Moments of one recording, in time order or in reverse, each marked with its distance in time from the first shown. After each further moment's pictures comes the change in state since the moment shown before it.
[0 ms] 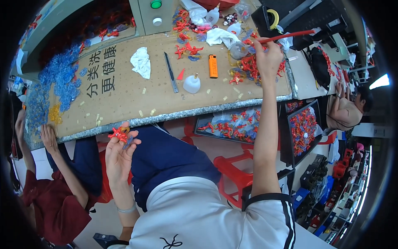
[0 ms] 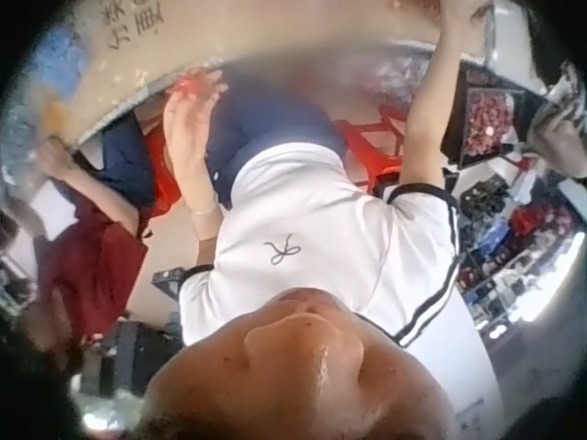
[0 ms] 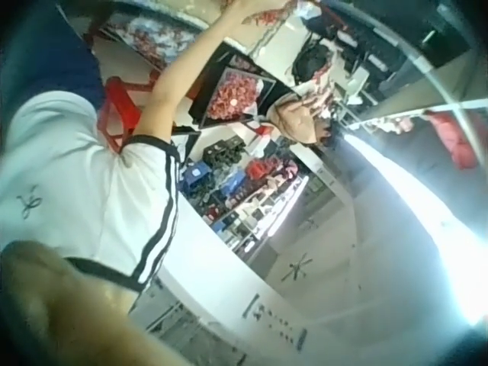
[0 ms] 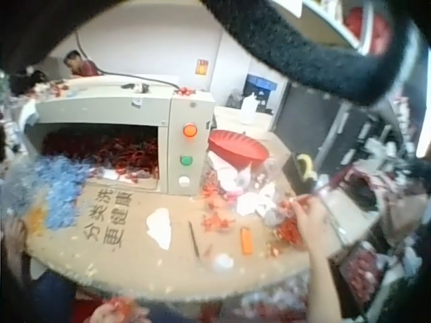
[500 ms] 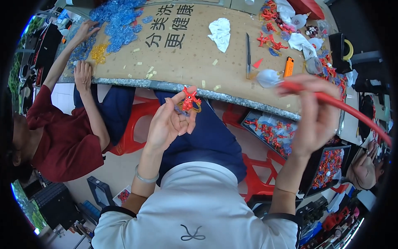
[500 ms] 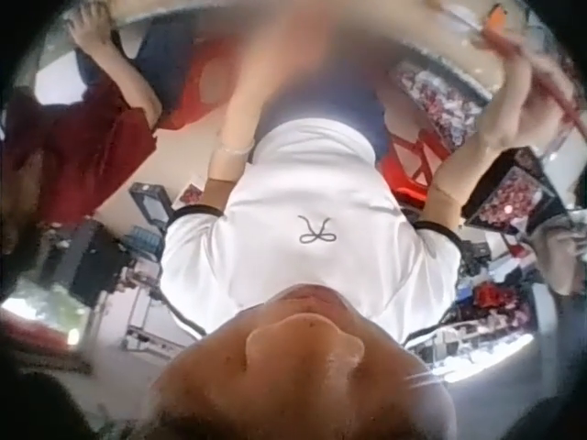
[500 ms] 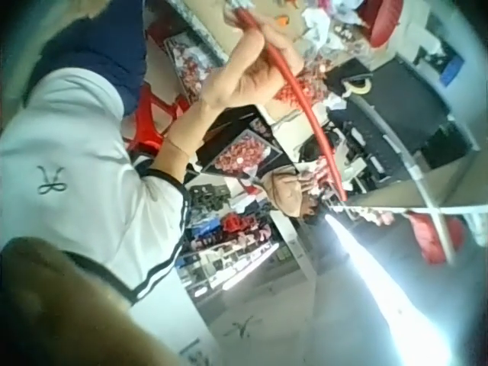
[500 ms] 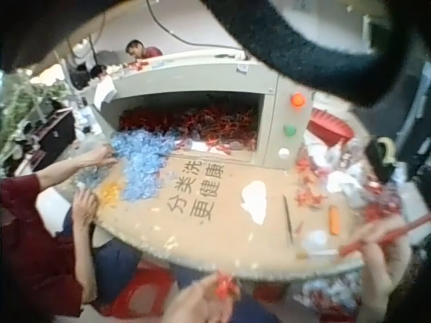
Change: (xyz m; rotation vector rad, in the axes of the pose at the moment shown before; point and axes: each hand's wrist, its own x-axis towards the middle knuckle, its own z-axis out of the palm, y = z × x) left_hand -0.006 -0.005 0.002 0.033 -0.058 -0.046; right_hand -0.080 -0.184 -0.053 1.172 -0.451 -0.138
